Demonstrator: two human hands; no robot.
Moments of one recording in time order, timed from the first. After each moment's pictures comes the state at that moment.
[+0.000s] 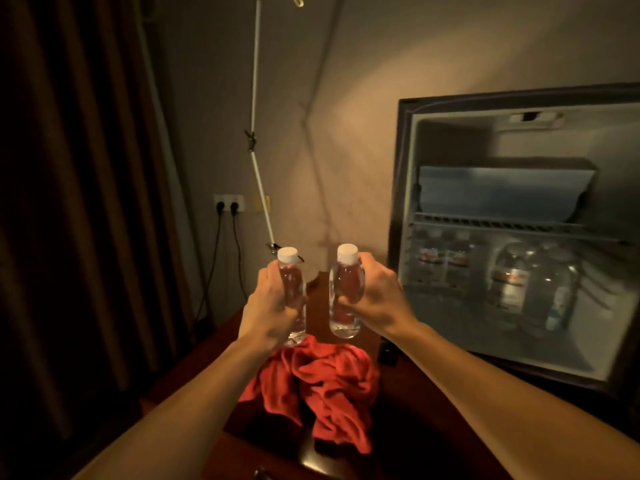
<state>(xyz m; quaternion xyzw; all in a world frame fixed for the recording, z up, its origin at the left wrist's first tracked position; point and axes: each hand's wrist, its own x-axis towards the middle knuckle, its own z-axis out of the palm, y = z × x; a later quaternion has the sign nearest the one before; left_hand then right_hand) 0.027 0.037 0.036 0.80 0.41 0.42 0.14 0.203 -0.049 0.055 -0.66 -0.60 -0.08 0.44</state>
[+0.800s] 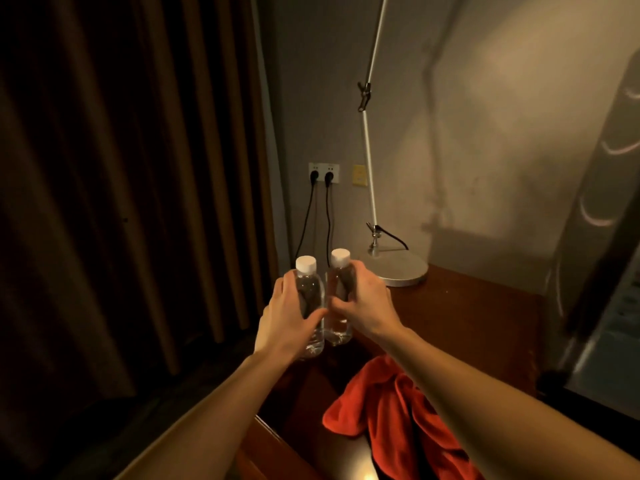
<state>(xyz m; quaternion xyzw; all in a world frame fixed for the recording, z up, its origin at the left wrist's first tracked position) -0.069 0.156 -0.025 0.73 0.54 0.40 0.12 0.092 0.156 -0.012 -0.62 -0.66 0.11 0.42</state>
